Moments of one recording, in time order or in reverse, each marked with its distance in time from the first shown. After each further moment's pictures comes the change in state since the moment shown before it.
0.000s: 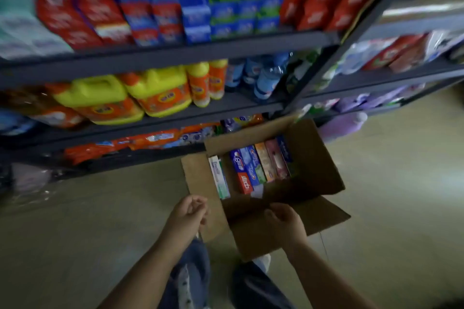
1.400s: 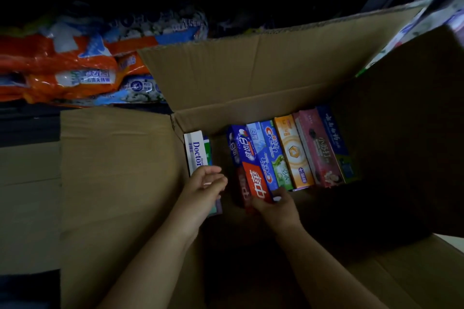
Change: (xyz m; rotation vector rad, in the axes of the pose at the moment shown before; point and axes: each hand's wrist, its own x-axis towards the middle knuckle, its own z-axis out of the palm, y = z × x) left_hand 0.352 -0.200 0.155 -0.203 0.016 0.100; right_hand 0.388 0.168 0.130 0.140 -0.068 0.061
